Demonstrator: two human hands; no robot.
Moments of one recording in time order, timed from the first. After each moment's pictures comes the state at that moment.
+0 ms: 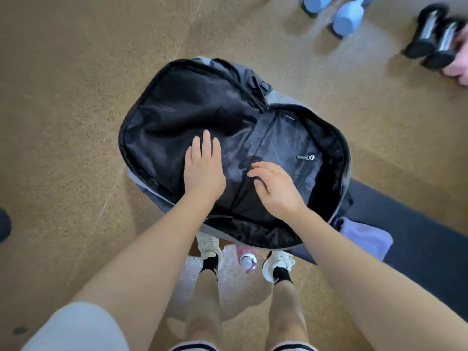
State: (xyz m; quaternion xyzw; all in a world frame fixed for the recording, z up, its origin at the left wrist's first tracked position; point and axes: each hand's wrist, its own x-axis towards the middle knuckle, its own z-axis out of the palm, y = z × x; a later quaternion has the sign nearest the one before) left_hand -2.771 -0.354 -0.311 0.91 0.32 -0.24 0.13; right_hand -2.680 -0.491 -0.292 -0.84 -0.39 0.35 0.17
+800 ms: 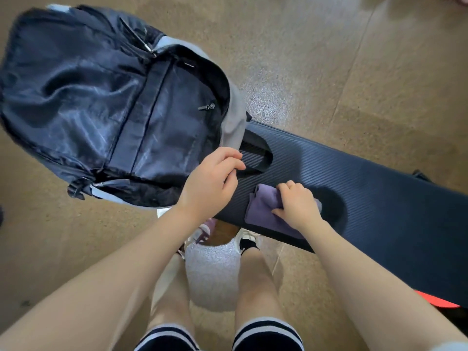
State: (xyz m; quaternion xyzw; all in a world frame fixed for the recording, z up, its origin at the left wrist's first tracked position) left_hand -2.695 -0.600 -0.283 0.90 0.18 0.00 0.40; right_hand -2.604 -0.790 -0.364 -0.85 -0.37 0.36 -0.08
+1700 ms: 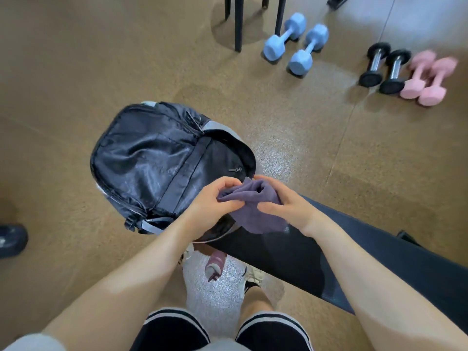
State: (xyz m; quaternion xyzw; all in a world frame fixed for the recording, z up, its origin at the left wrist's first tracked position) left_hand -2.691 -0.532 -0.163 0.66 0.33 -0.07 0.67; right_hand -2.554 -0.679 -0.184 -0.64 -0.22 0.58 0.45
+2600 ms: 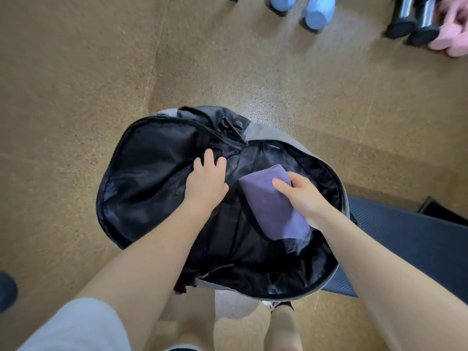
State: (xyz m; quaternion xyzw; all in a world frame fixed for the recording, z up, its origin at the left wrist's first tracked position) left_hand -2.675 -0.310 -0.340 0.93 0.21 -0.27 0.15; right_hand -2.583 -0.488 -0.315 -0.78 0.05 0.50 0.36
